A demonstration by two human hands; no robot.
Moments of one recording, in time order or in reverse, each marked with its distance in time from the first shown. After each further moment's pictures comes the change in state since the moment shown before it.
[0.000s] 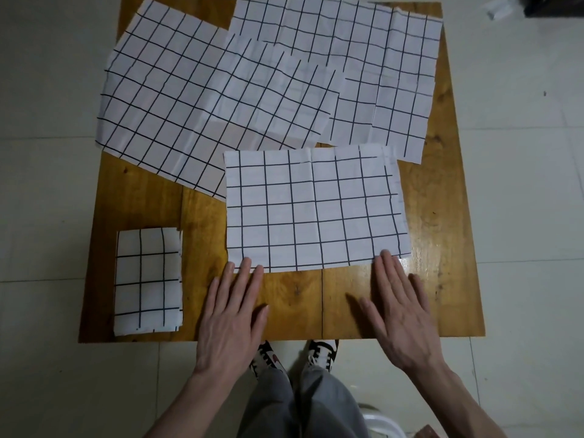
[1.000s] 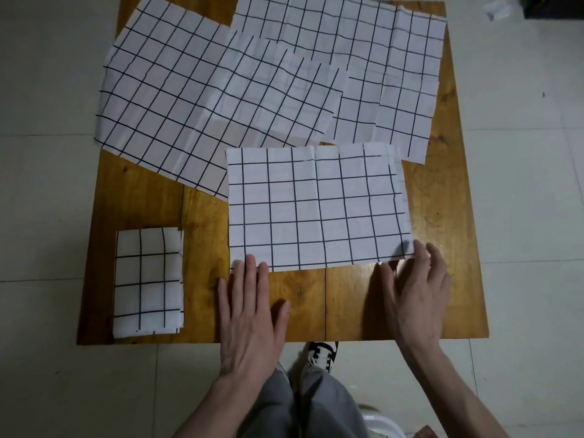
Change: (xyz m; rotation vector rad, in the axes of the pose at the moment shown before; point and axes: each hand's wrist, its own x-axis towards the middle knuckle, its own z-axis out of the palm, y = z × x) left_hand 0.007 0.037 -0.001 -0.033 0.022 -0.131; right_hand 0.031 -0.021 -0.013 0.229 0.362 0.424
